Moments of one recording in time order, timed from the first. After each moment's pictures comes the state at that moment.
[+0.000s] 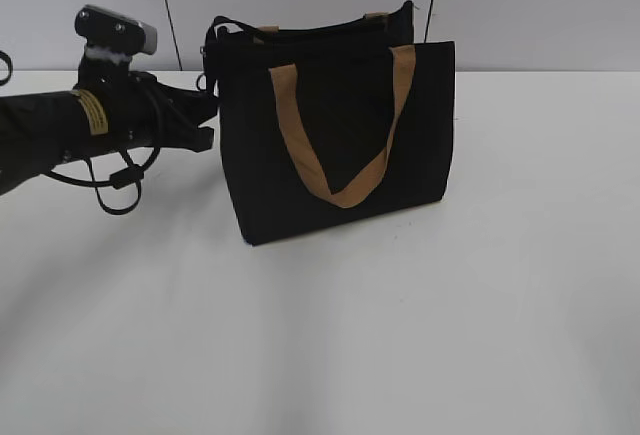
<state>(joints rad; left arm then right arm) -0.31 1.91 -0.85 0.52 -0.66 -0.31 -0.09 0.08 -0.49 0.25 1.10 -0.29</state>
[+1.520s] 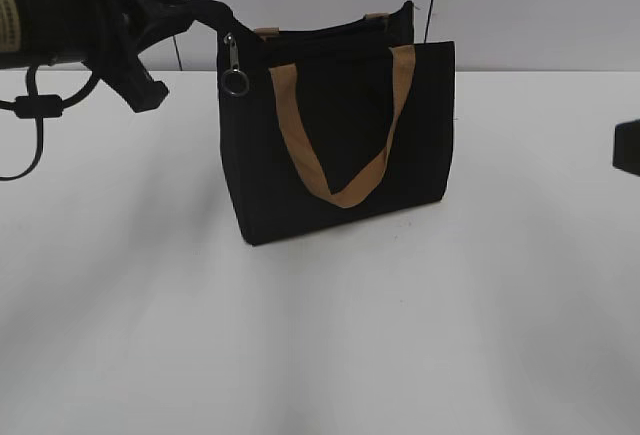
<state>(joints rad) -0.42 1.42 -0.85 0.92 -0.26 -0.22 -0.09 0.67 -0.59 1.04 0.88 -1.03</state>
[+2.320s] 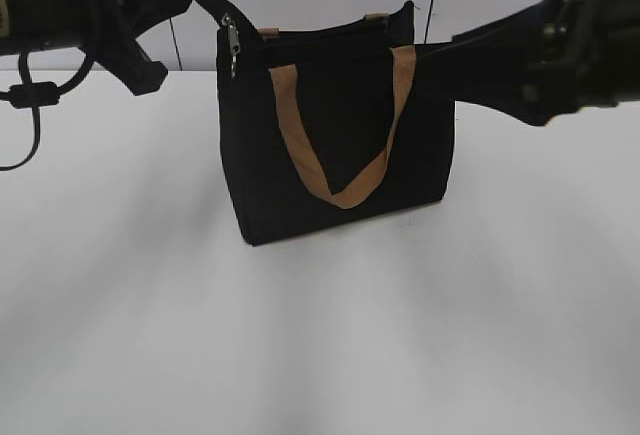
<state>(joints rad) -0.42 1.39 -0.85 0.86 -0.28 -0.22 0.28 1.12 -0.77 1.19 0.59 -1.26</state>
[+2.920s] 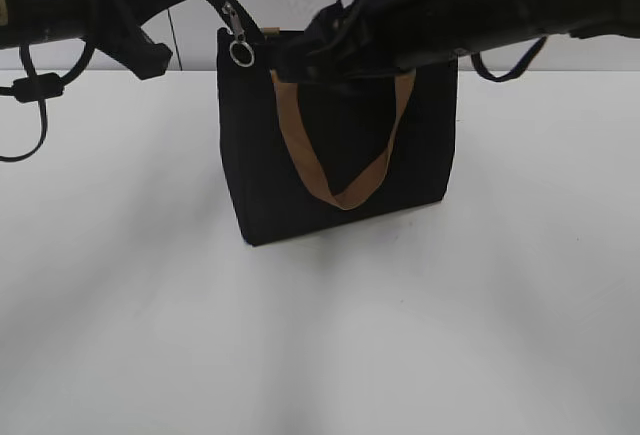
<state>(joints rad) -0.42 1.39 -0.85 0.76 -0.32 -0.22 0.49 1.58 -1.09 1.19 0.42 -1.29</state>
